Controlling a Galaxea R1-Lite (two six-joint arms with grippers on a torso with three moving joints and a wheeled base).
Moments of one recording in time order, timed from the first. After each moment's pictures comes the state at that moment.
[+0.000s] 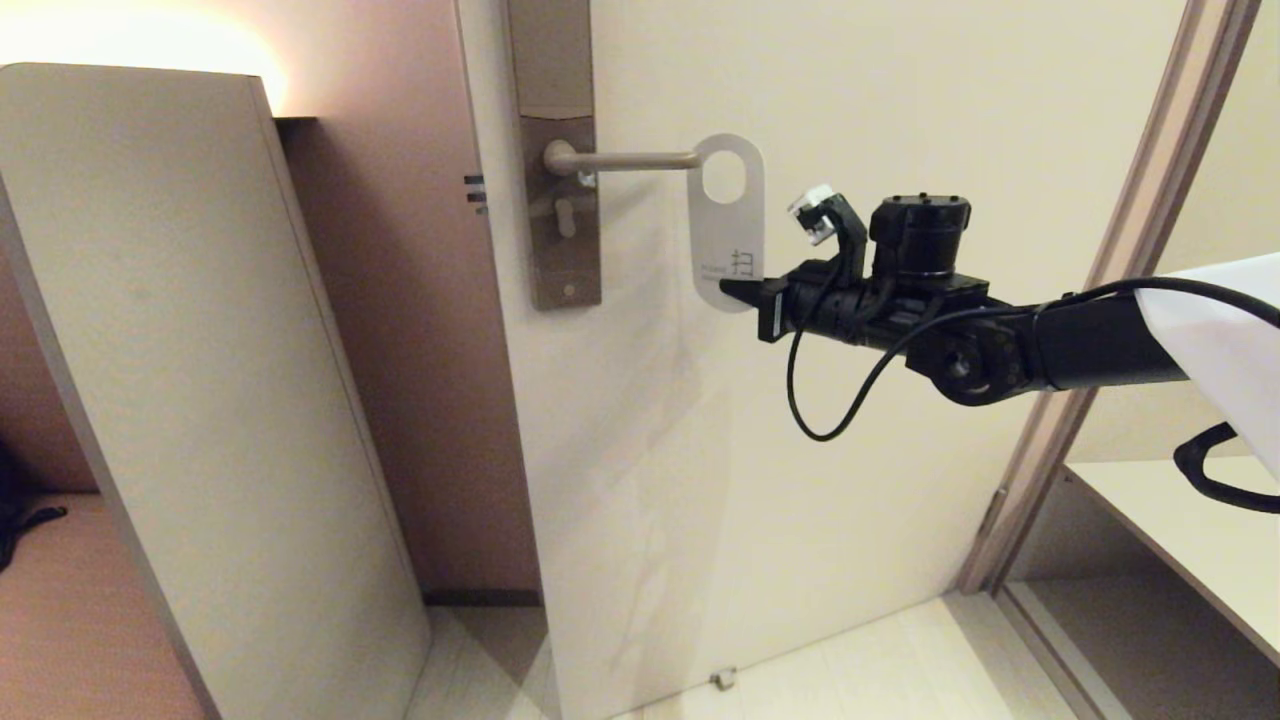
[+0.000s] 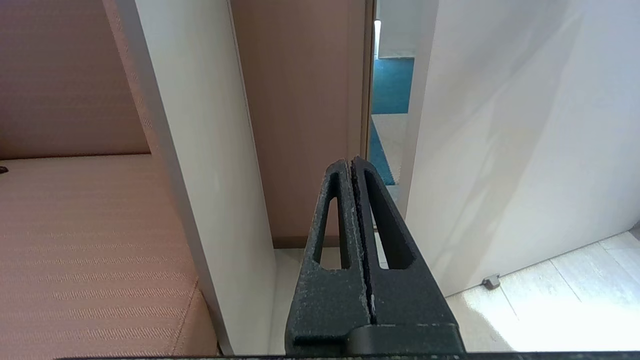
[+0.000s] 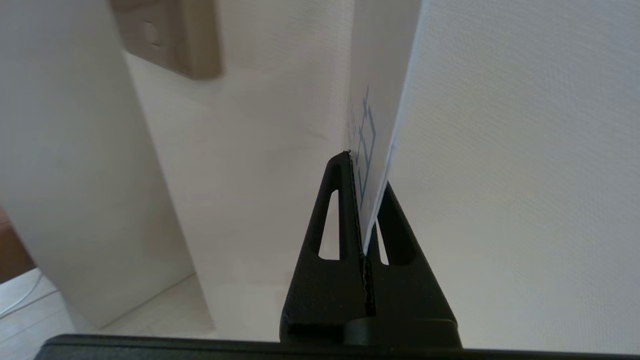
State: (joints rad) left arm 0.00 0.00 0.00 0.01 0.00 0.01; right arm 0.34 2.19 -1.56 -0.52 0.46 -0.06
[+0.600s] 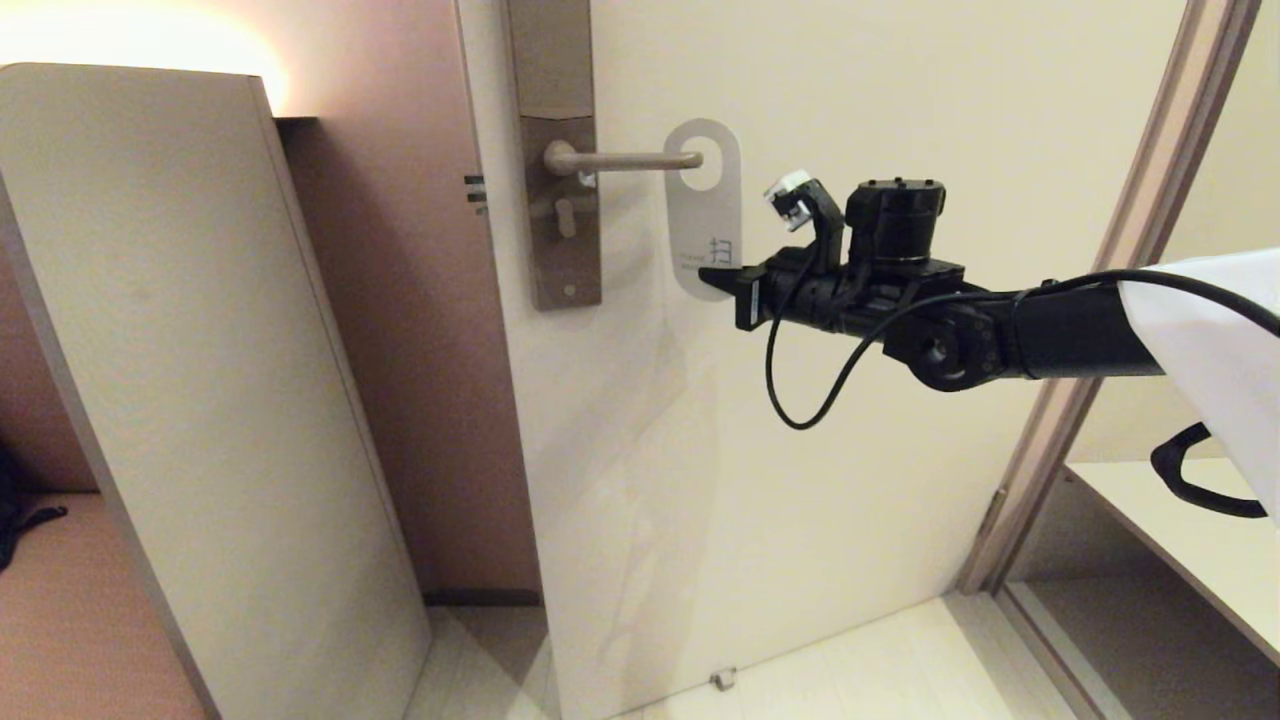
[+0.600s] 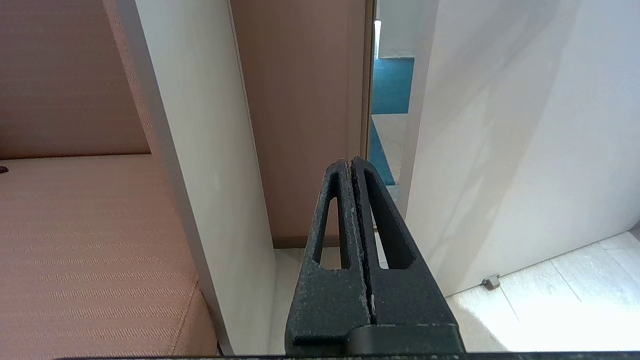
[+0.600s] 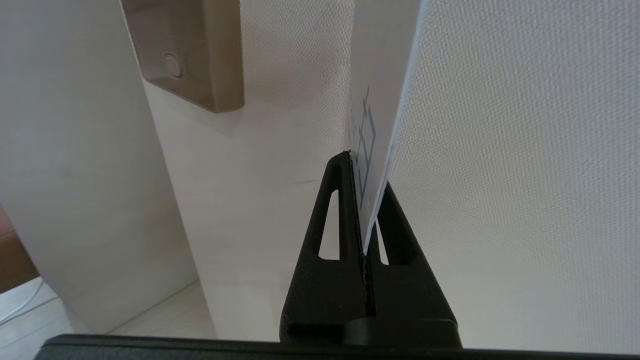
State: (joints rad) left arm 0.00 0.00 0.00 0.01 0.00 0.01; right arm 0.37 2.21 -1.66 -0.46 0.43 -0.07
